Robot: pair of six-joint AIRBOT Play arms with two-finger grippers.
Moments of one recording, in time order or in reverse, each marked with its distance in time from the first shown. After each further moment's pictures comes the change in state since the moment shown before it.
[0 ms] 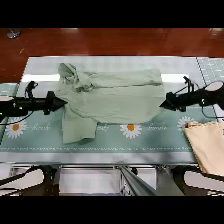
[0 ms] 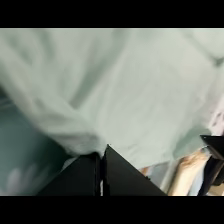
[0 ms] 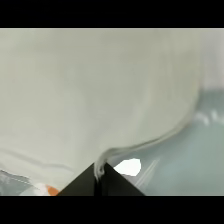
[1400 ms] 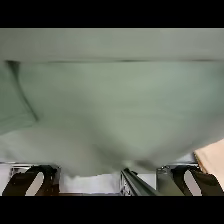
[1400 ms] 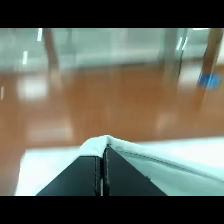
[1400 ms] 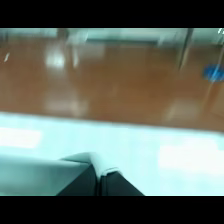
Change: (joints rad) left arm -0.247 0.671 1.043 0.997 -0.225 -0.359; right arm -0.018 0.761 0.849 -0.289 0.402 0.184
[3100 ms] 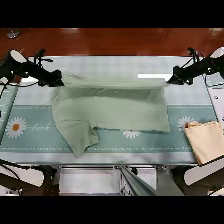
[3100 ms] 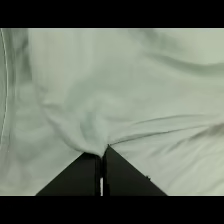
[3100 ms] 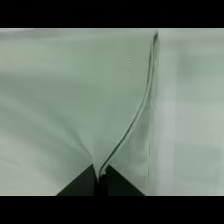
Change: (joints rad) left arm 0.055 -1.080 -0.307 -0.345 0.095 0.085; right arm 0.005 -1.181 -0.207 0.140 -0.192 -0.132
